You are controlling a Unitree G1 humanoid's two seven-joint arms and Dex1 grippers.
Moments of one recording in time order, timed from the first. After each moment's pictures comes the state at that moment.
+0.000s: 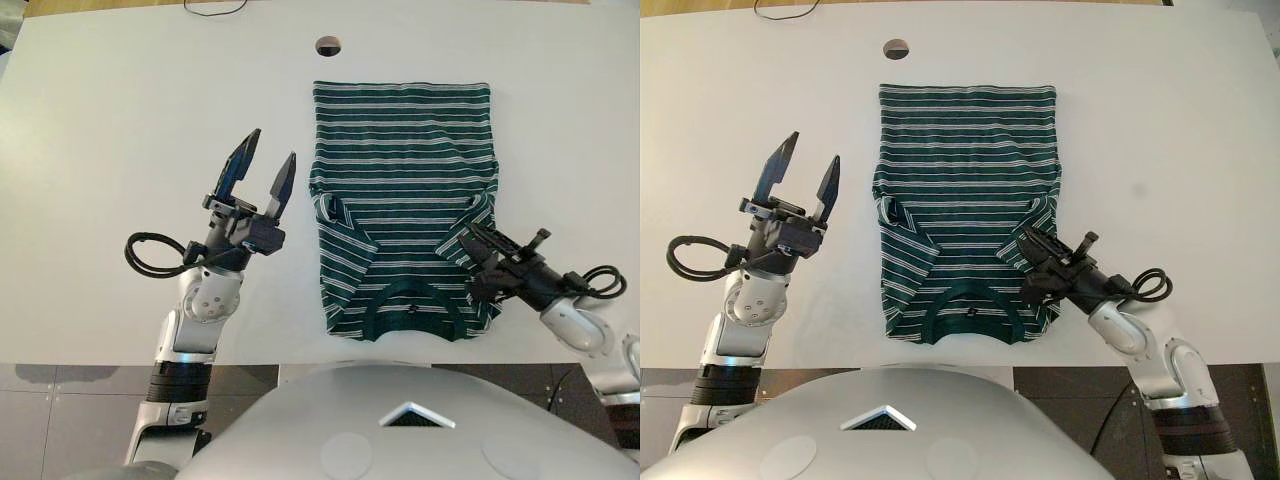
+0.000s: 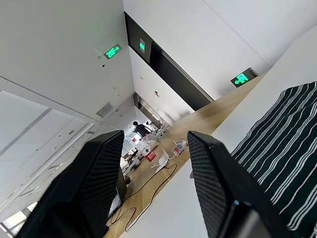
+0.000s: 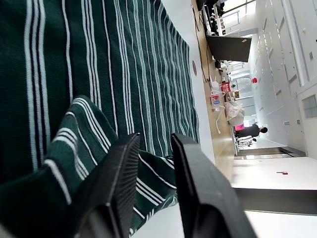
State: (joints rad) left arm 0.26 0.36 -0.06 -0.13 0.46 -0.68 0.01; right arm 0.44 -0.72 0.07 -0.23 -0.61 -0.51 0.28
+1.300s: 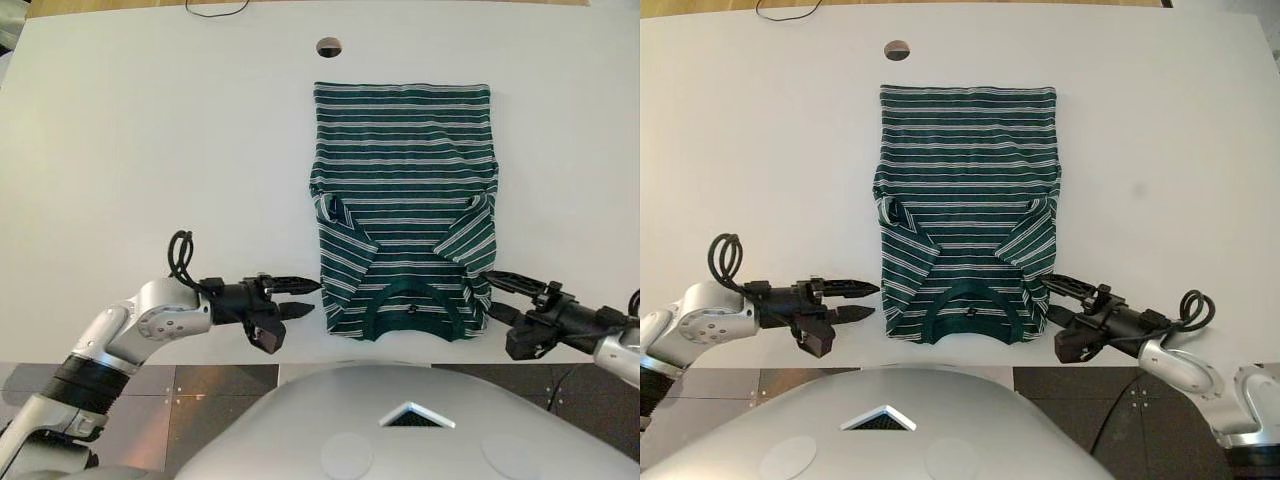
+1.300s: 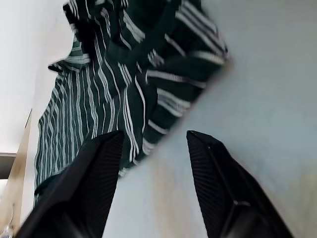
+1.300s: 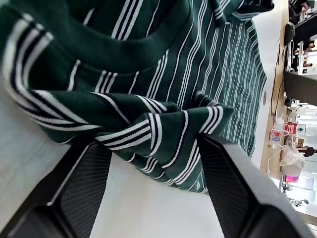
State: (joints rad) left arm 0.24 0.92 -0.38 -0.11 0.39 -0.84 -0.65; right arm 0.66 -0.96 -0.10 -0.27 -0.58 -0.74 0.49
